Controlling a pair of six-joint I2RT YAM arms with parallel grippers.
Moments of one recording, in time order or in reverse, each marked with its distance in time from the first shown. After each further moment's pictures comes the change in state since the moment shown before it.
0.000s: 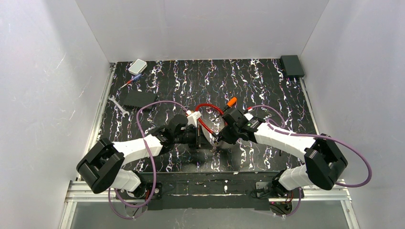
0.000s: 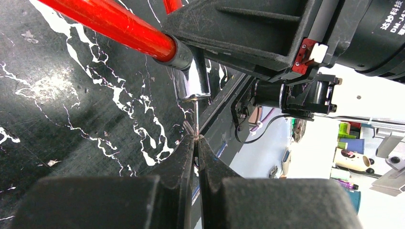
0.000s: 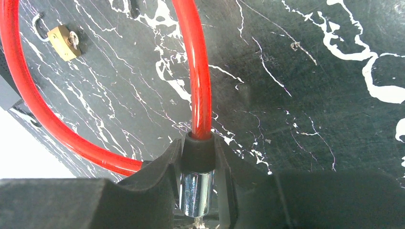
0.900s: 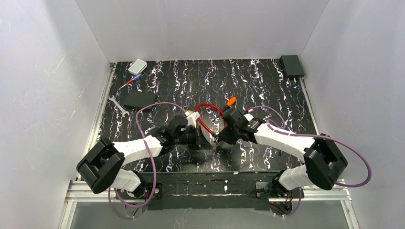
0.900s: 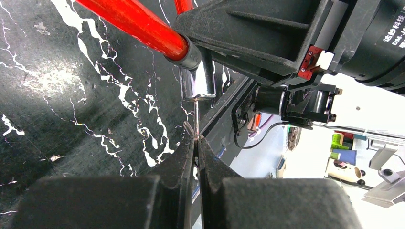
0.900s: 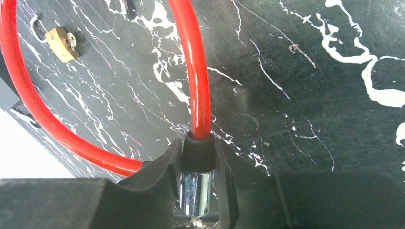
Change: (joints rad) left arm -0.001 0.000 -0.015 0.011 -0.037 -0.047; right arm -0.001 0.000 -0.019 0.023 0.000 0.001
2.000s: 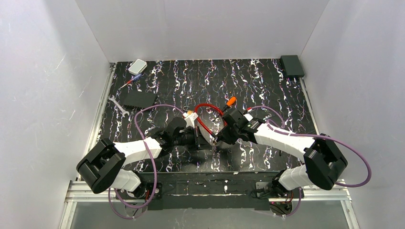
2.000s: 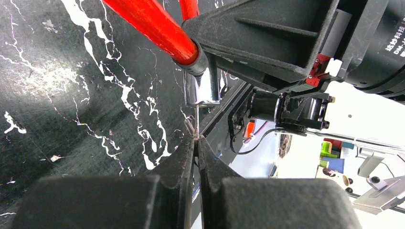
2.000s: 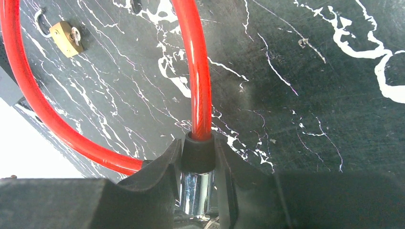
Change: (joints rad) left arm 0.000 0.000 -0.045 0.074 -0.017 -0.060; right arm 0.000 0.000 0.000 0.015 -0.020 0.006
